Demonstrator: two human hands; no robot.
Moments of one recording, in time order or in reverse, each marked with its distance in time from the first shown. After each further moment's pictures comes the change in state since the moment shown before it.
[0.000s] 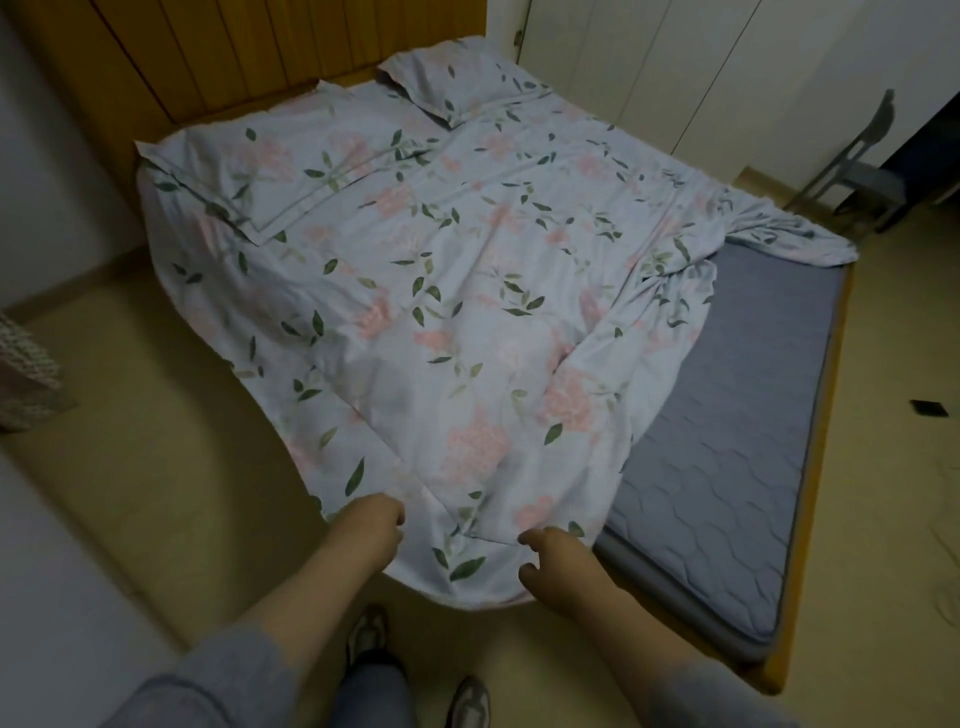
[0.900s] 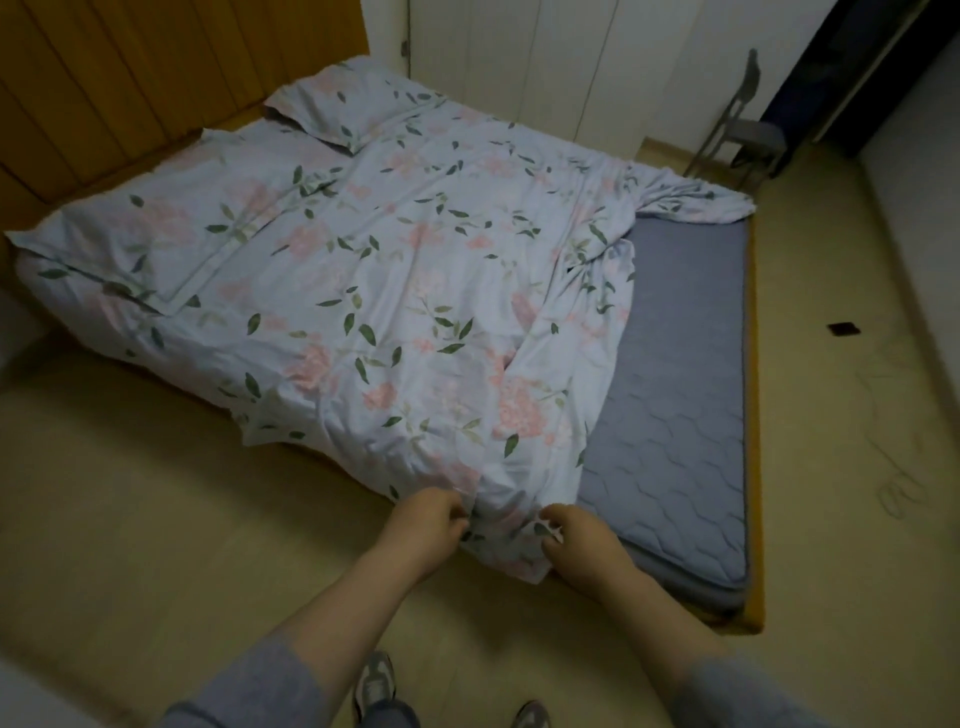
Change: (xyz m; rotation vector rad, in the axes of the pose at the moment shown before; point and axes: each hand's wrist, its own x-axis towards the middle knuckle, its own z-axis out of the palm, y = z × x) left_hand 0.000 0.109 -0.043 -0.088 0.127 0.406; right_hand -0.016 0.032 -0.064 0.211 0.223 0.116
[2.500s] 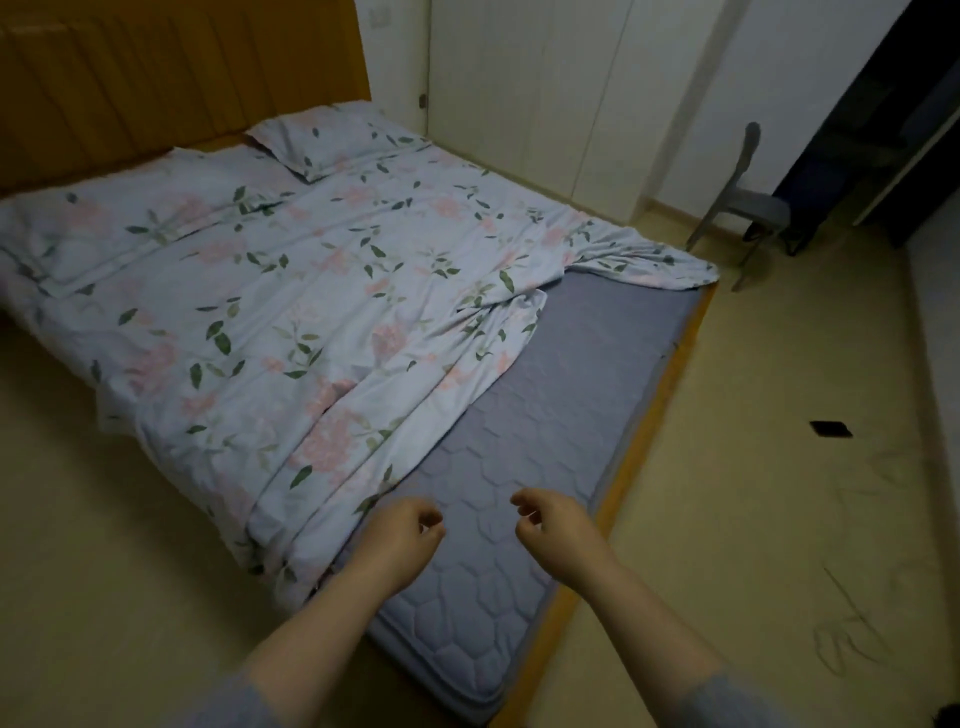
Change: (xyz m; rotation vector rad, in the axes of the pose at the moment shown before) left_hand 0.173 0.411 0.217 -0.194 0.213 -0.233; right_hand 0.083 0.402 -0.298 0.072 0.026 -0.284
